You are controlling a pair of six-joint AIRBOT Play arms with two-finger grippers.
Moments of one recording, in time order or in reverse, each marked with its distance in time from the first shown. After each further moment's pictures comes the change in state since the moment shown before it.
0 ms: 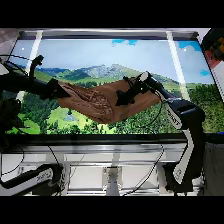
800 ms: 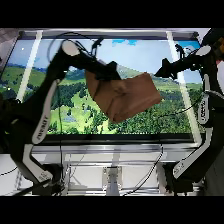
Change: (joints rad) left arm -0.557 -0.569 0.692 -0.047 0.256 -0.225; right arm -0.446 0.079 0.360 -0.078 0.186 0.059
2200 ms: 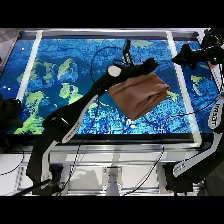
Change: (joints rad) left arm -0.264 -0.233 0.122 -0.487 0.810 0.329; right arm -0.129 0.111 0.030 0.010 -0.151 0.068
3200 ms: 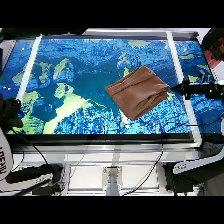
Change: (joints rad) left arm 0.391 0.678 -0.095 0.653 -0.590 -0.076; right arm -0.195 0.149 -0.736 0.208 -0.086 -0.280
